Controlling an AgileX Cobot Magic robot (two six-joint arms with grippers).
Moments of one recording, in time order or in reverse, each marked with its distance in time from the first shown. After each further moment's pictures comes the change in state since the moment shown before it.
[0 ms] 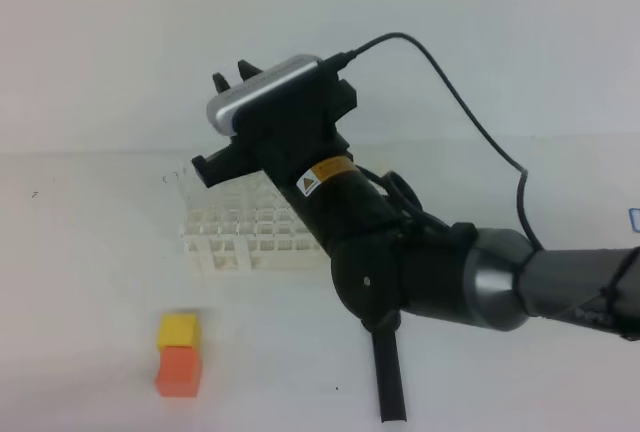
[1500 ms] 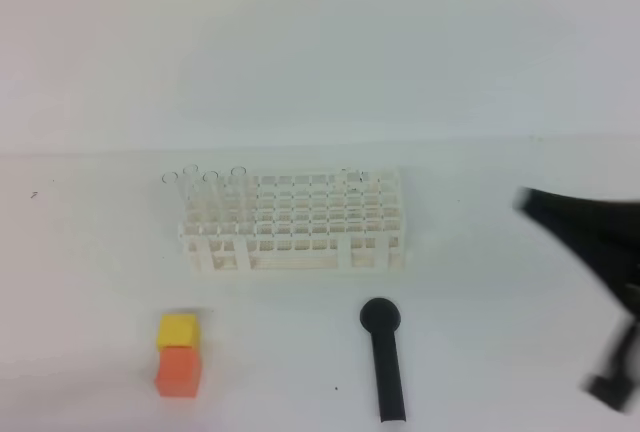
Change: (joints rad) left arm 0.000 0.000 0.000 0.000 -0.008 0.000; right arm -0.126 -1.148 0.779 -0.371 0.645 -0.233
